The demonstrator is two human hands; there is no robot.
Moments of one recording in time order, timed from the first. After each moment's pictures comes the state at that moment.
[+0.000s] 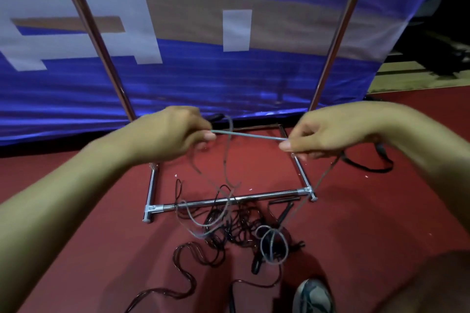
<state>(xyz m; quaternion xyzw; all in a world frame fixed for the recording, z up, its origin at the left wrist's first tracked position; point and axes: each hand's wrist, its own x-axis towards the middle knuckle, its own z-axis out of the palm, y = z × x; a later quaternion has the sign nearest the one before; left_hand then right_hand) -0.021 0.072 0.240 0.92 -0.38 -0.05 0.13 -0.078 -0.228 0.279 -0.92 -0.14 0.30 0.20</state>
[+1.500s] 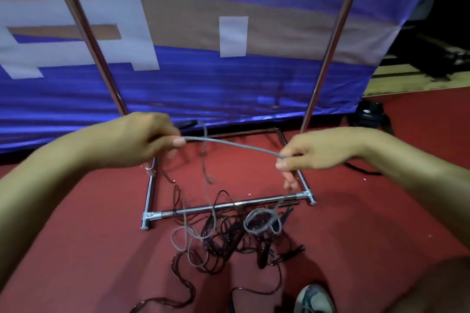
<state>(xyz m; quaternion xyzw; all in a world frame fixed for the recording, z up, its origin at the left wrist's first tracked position) -0.007 0.116 0.243 0.90 -0.40 -0.04 0.15 -0.065 -0.236 0.236 -0.90 -0.23 0.32 0.19</state>
